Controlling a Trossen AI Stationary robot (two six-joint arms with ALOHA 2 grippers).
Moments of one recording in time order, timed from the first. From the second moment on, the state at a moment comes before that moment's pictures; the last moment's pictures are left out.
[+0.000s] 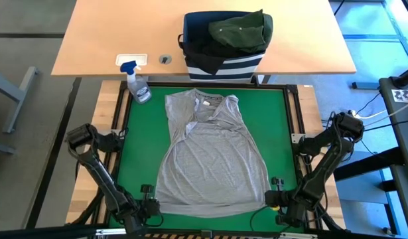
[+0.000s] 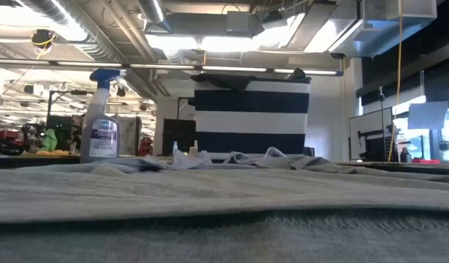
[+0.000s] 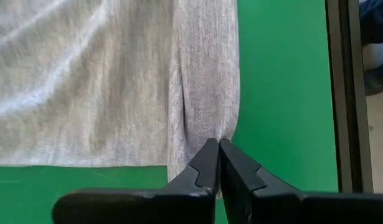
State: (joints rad) left arm -1.00 1.81 1.11 -0.63 -0.32 -0.94; right arm 1.08 1.53 0.85 -0.56 0.29 1.08
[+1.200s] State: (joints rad) left arm -0.99 1.89 1.11 -0.57 -0.26 -0.83; right arm 1.08 1.53 0.85 -0.55 0.29 1.13
